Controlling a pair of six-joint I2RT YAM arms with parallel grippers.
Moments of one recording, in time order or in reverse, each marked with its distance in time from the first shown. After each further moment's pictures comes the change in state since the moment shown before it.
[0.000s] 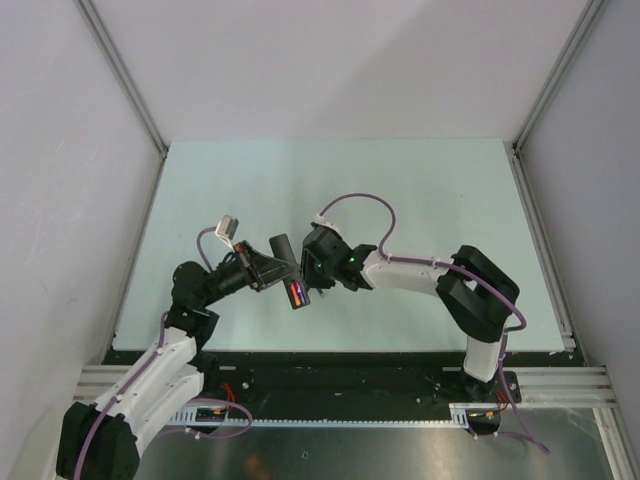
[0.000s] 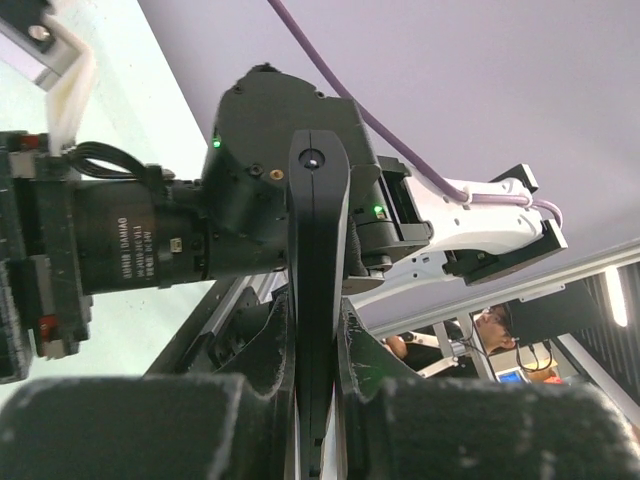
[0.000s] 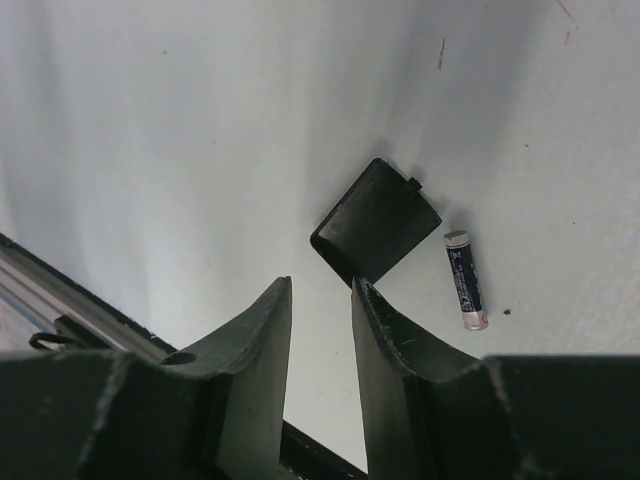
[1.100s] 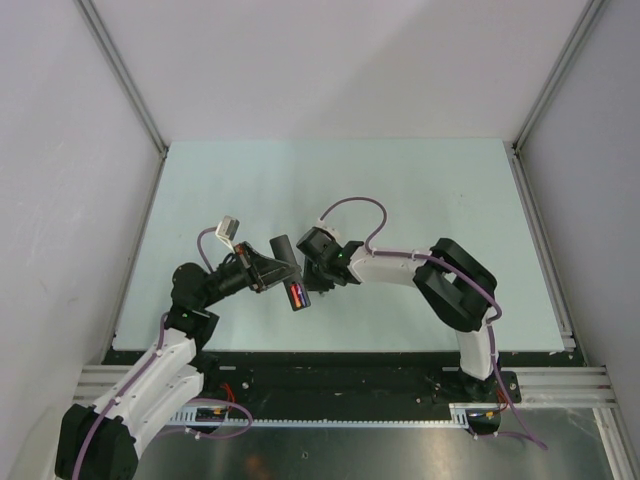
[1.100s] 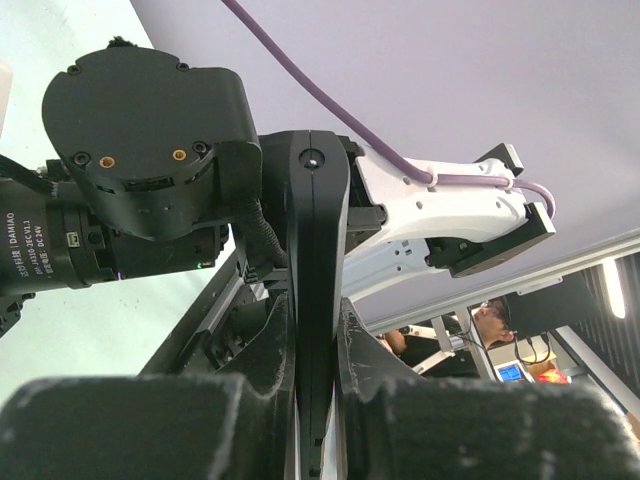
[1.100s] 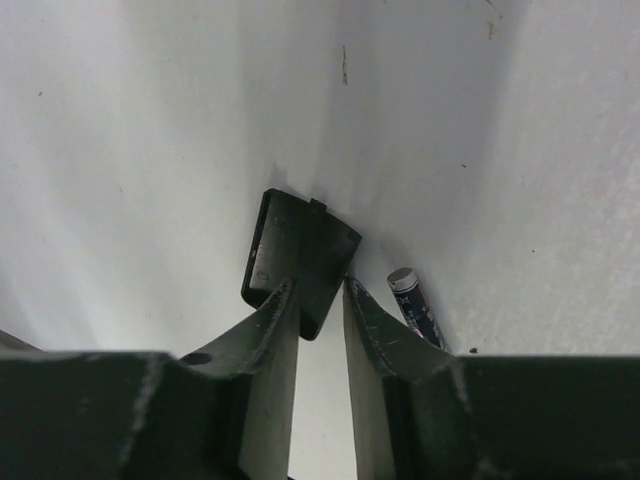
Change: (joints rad) left arm -0.016 -0.015 0.000 -0.003 -0.001 0.000; right arm -0.011 0.154 0.113 -0.127 0.033 0.076
